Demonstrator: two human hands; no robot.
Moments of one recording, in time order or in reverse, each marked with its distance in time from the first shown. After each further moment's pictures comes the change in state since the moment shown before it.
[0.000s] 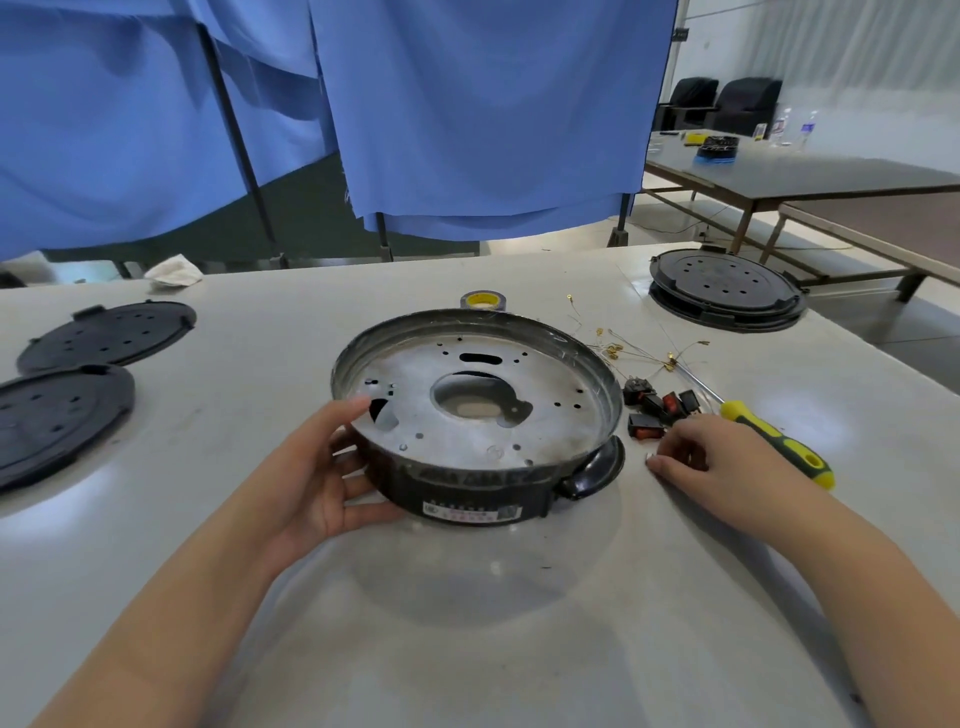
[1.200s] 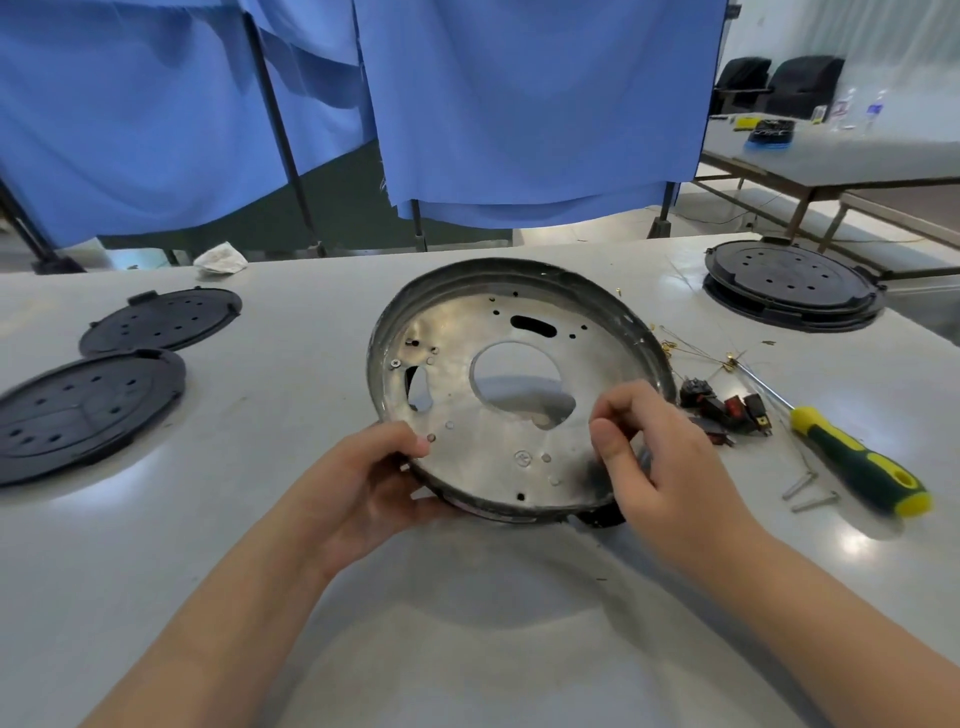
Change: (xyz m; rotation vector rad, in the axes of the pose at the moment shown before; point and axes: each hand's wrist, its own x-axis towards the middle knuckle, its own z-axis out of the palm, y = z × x) left_hand -0.008 -0.004 0.007 -0.156 -0.078 -0.009; right_hand -0.005 -0.102 0.033 0.436 0.325 -0.444
